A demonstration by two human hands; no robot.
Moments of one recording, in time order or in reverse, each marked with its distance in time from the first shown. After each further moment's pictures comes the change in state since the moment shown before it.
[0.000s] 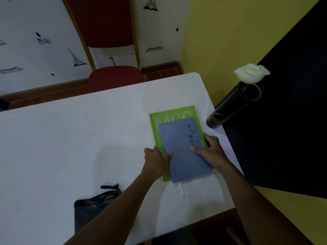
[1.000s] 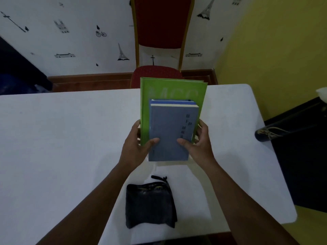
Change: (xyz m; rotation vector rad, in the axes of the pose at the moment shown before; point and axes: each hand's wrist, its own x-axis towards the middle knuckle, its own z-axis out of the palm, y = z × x) left_hand -0.036 -0.142 -0.199 -0.319 0.428 0.445; right_hand -0.032 -0.135 0.196 0.297 -0.015 -0.292
